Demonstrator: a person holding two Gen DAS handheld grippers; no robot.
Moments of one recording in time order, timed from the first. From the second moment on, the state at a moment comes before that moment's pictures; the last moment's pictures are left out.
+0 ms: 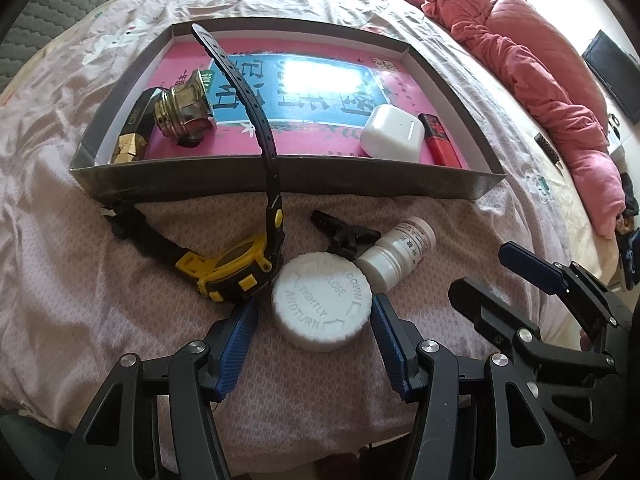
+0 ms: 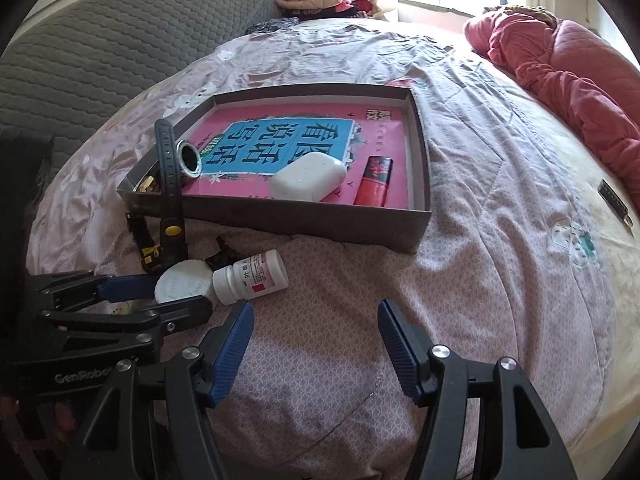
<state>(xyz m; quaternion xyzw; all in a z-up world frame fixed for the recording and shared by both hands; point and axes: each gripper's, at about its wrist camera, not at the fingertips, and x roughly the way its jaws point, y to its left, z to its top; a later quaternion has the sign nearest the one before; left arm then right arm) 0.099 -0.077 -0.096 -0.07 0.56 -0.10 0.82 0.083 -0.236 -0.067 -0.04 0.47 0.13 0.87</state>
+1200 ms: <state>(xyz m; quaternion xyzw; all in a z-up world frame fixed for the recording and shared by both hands) 0.119 -0.036 -0.109 -0.09 0.57 -0.20 0.79 0.108 -0.208 -0.085 -0.03 0.49 0.23 0.84</state>
